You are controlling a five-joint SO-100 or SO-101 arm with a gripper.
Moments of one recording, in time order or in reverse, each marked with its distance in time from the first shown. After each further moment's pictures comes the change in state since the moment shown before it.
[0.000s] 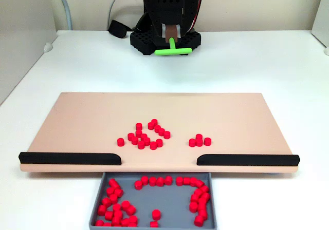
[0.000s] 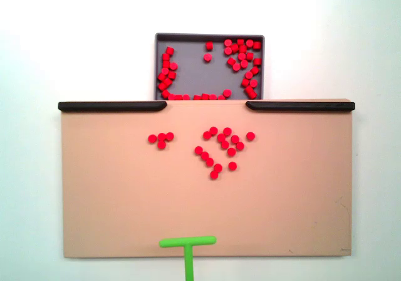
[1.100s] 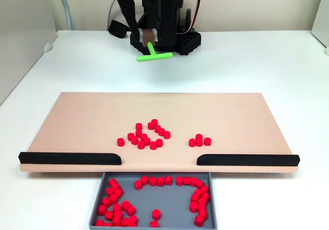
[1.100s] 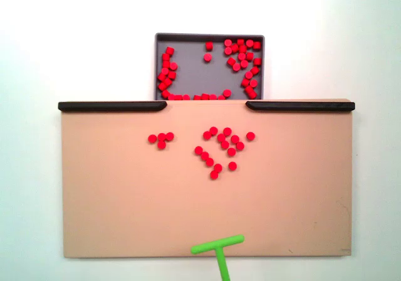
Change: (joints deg) arm 10.1 -3.2 0.0 0.0 -21.0
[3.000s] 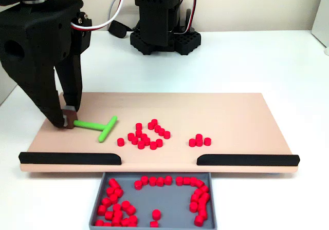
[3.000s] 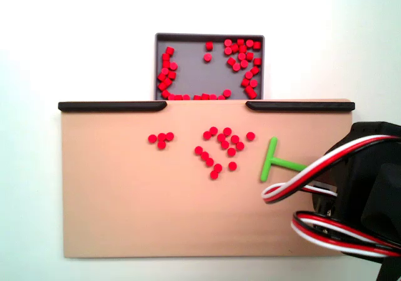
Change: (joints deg) arm 13.4 -52.6 -46.8 -3.9 -74.2
